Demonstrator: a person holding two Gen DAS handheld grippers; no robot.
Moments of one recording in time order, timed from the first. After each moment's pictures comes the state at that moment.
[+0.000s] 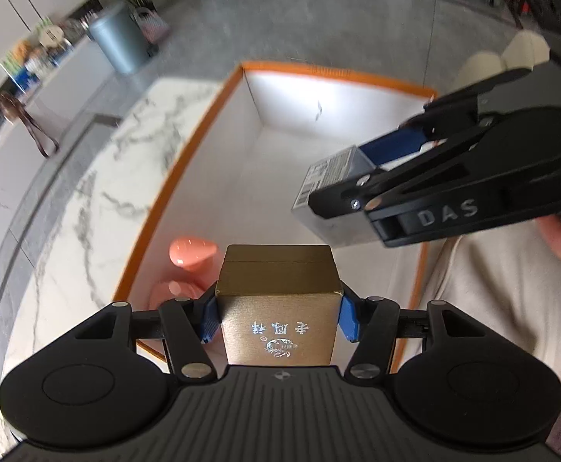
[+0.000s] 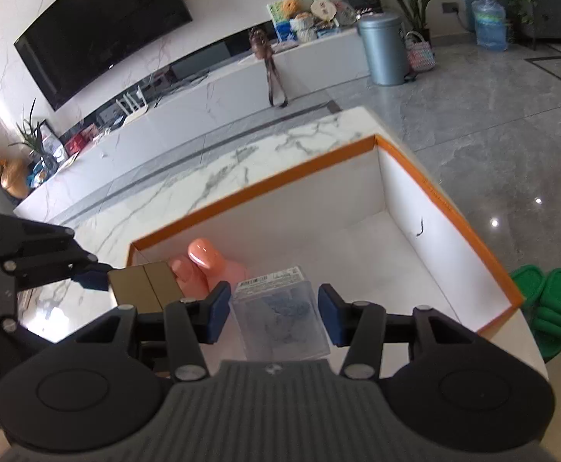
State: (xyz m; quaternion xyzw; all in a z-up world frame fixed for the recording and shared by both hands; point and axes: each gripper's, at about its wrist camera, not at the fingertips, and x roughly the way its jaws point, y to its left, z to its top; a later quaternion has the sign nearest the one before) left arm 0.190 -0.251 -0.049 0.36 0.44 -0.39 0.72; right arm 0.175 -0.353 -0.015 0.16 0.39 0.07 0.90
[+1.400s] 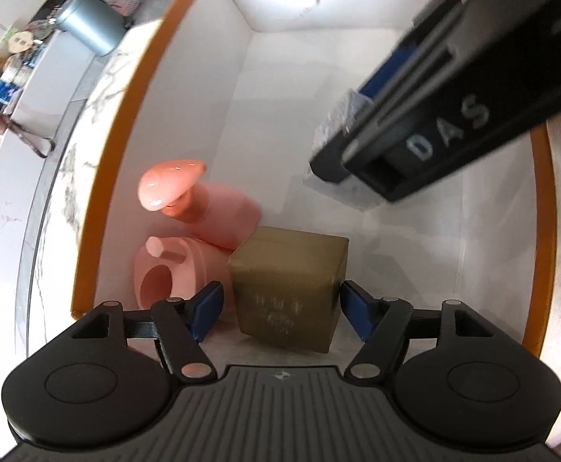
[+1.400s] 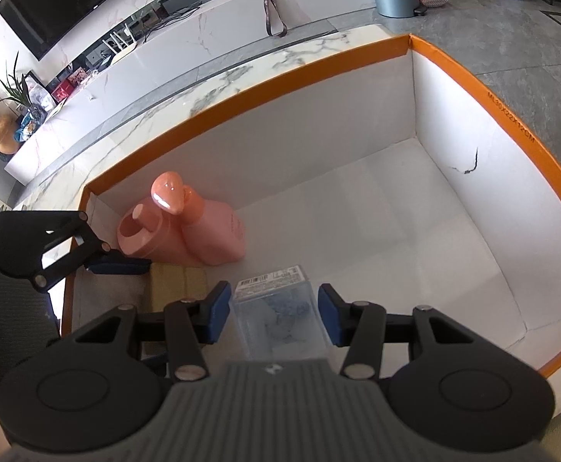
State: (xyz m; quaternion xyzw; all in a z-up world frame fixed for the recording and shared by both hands) left arm 0.203 -0.230 -0.117 0.46 0.44 -0.36 0.68; right arm 0.227 -0.329 -0.076 0.15 0.49 0.08 0.86
